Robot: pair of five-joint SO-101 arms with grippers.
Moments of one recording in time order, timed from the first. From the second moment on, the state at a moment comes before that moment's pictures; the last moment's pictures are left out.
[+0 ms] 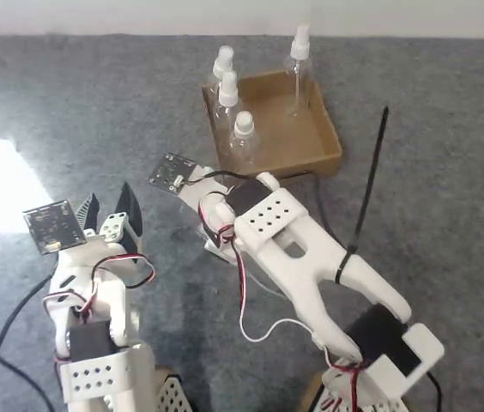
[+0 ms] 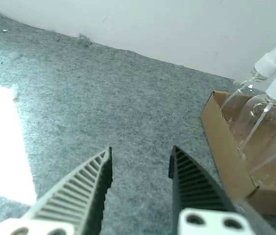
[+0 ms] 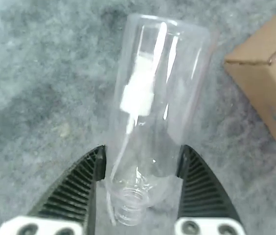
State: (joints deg) left arm -17.1 -91.4 88.8 38.6 13.9; right arm -43.4 -0.6 15.3 70.5 22.1
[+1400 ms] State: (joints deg) left arm -17.1 -91.4 88.8 38.6 13.9; right arm -43.0 -22.7 21.1 93.3 -13.1
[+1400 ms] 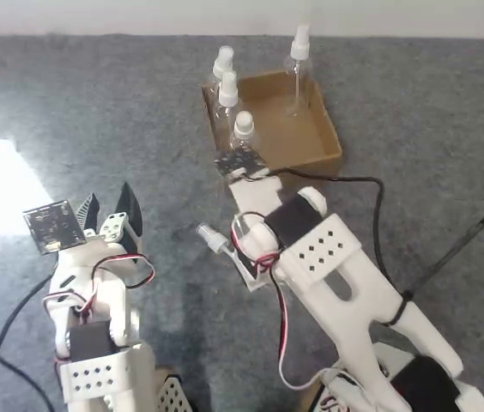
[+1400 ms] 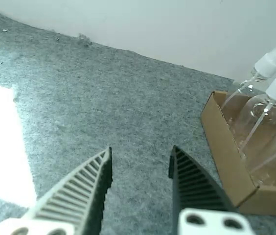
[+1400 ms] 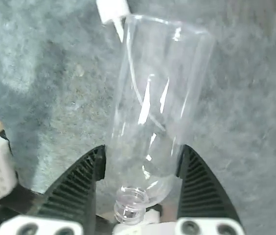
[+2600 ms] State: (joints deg) left arm -17.1 -91.4 88.8 38.6 13.8; right arm -11.4 -32.4 36.6 76.0 -46.8
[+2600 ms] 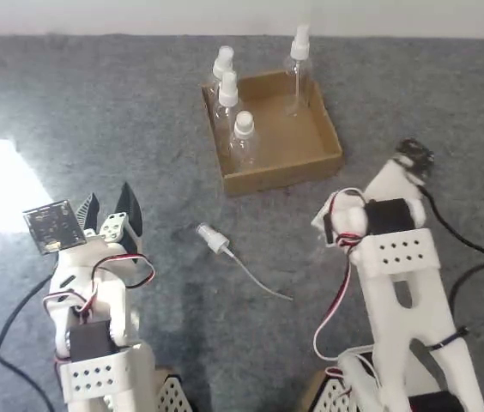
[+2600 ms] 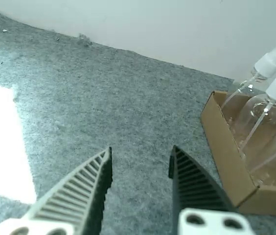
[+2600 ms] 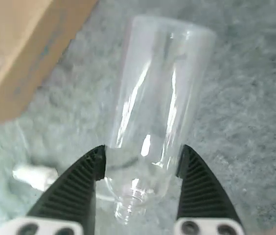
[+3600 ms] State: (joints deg) left arm -17.1 -91.4 88.8 38.6 13.1; right arm -4.8 -12.0 34.7 61.4 -61.1
